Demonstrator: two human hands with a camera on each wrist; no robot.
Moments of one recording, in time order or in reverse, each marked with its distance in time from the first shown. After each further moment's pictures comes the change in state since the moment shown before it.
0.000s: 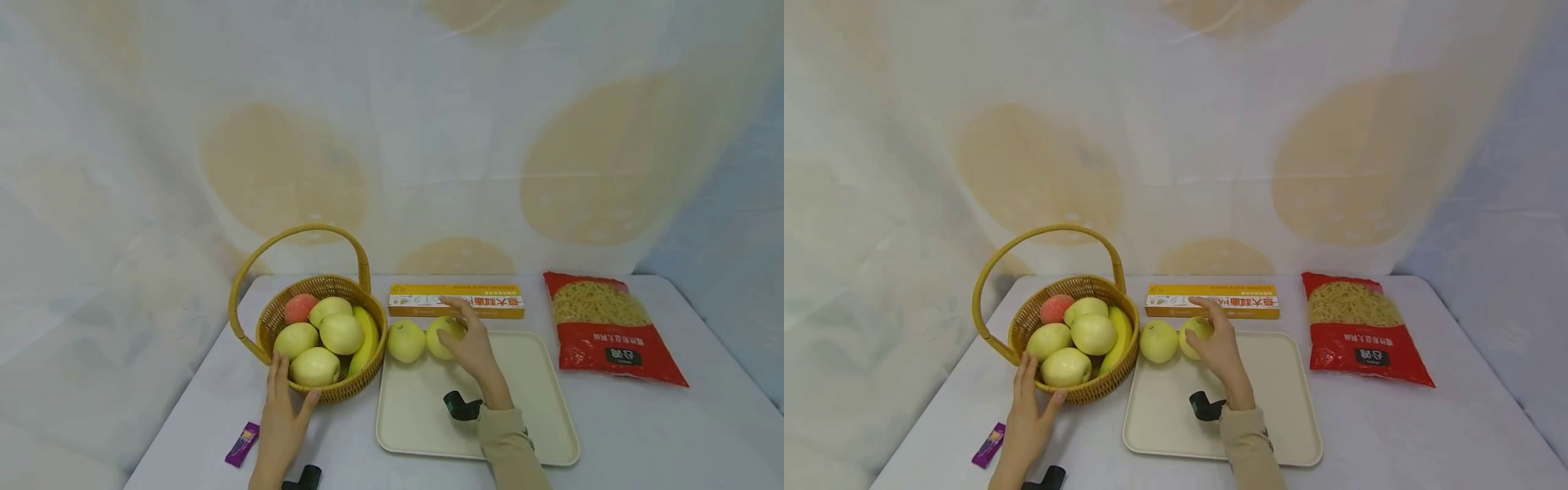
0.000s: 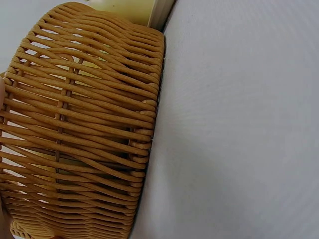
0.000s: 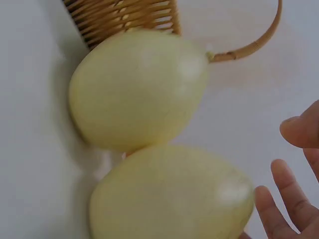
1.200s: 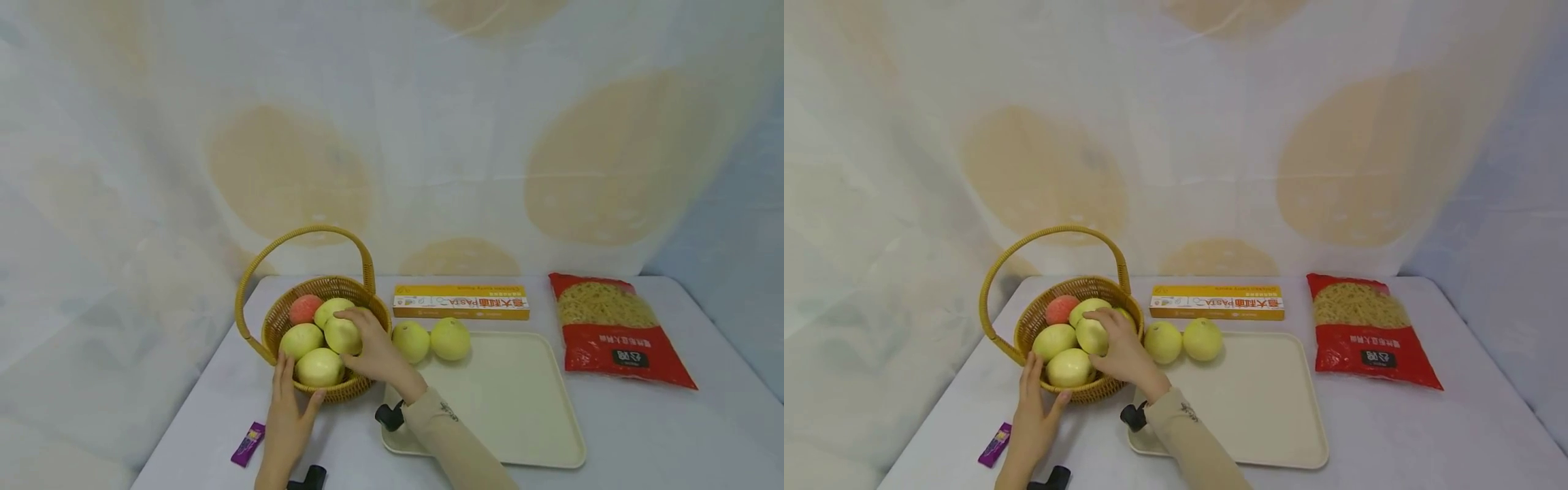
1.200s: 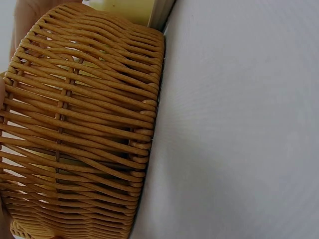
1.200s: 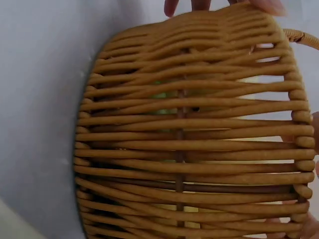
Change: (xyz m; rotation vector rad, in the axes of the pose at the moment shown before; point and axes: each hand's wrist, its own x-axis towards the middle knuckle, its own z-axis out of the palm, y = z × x) left_hand 0.000 0.000 -0.001 0.003 0.013 0.003; right_hand 0.016 -0.045 0.133 -0.236 -0.399 -0.229
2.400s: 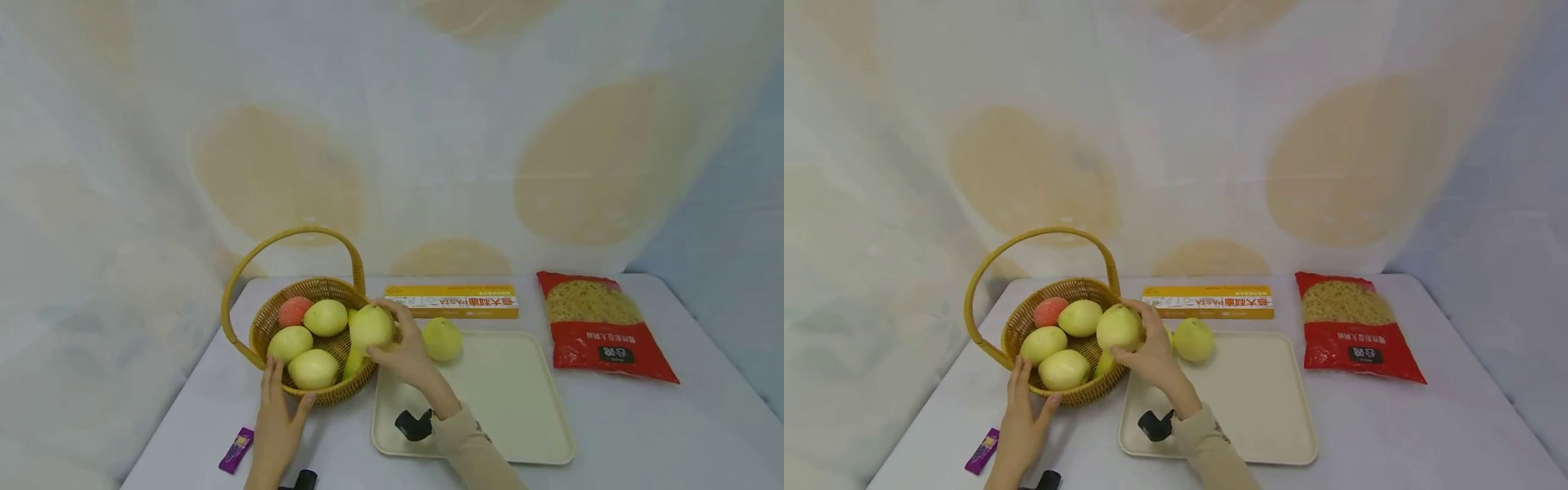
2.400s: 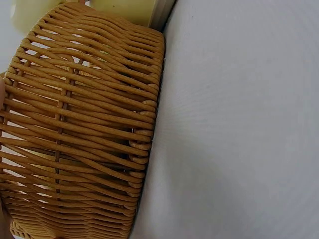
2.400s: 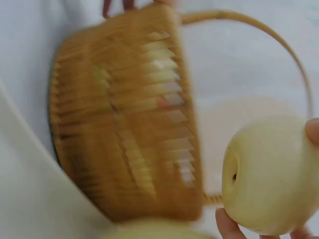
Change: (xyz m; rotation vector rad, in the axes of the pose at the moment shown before) left_hand -0.001 -0.004 0.004 -0.005 -0.009 0.000; right_hand -0.041 0.009 -0.044 0.397 0.273 0.110
